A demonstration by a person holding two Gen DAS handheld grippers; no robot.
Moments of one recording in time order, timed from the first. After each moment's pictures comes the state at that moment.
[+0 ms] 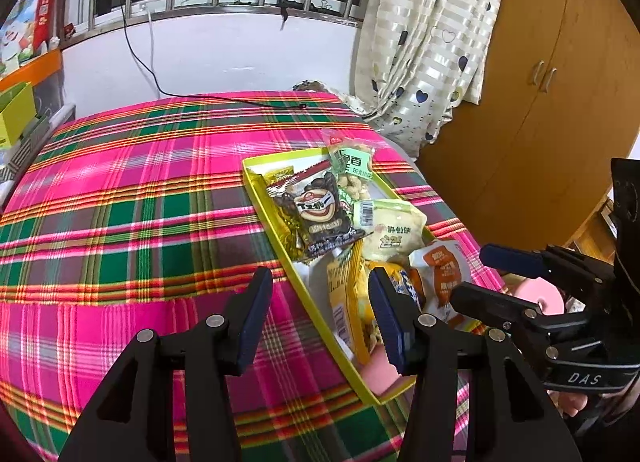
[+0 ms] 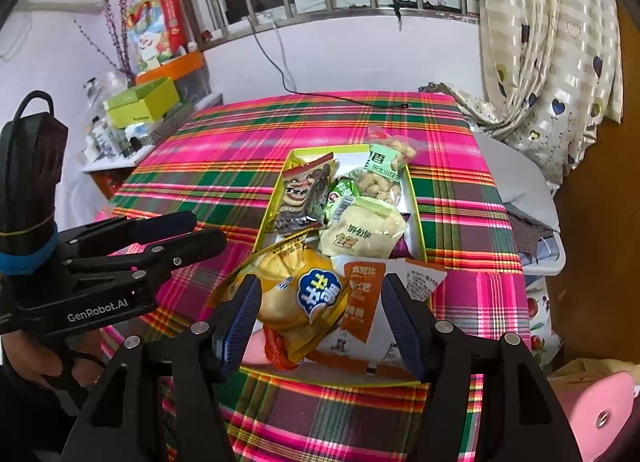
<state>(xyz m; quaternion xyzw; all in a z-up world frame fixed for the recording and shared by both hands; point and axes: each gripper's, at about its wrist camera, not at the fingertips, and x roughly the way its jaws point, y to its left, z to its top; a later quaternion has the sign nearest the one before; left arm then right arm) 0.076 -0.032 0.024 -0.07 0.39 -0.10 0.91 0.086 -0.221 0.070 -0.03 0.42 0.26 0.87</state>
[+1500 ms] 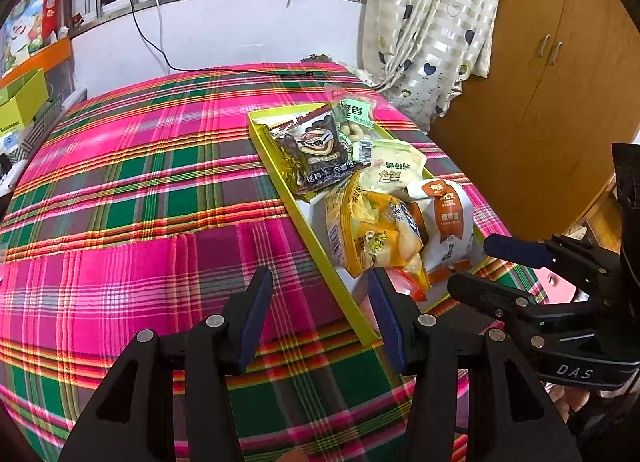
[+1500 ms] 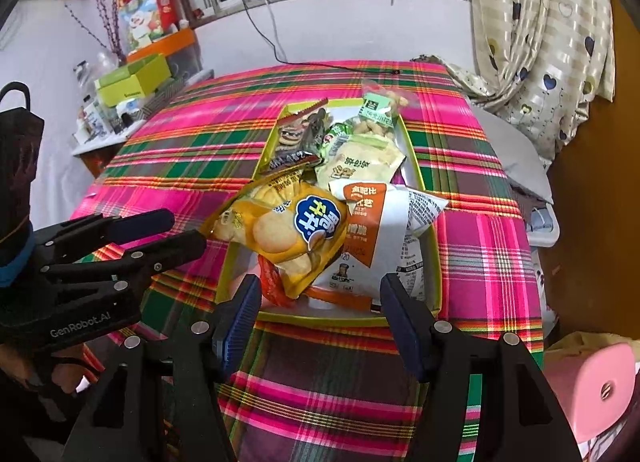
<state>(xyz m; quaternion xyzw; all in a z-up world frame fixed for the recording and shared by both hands) 0.044 -0.048 0.002 -0.05 0.42 -0.08 0.90 0.063 -0.226 0.042 -0.04 0.45 0.24 0.86</state>
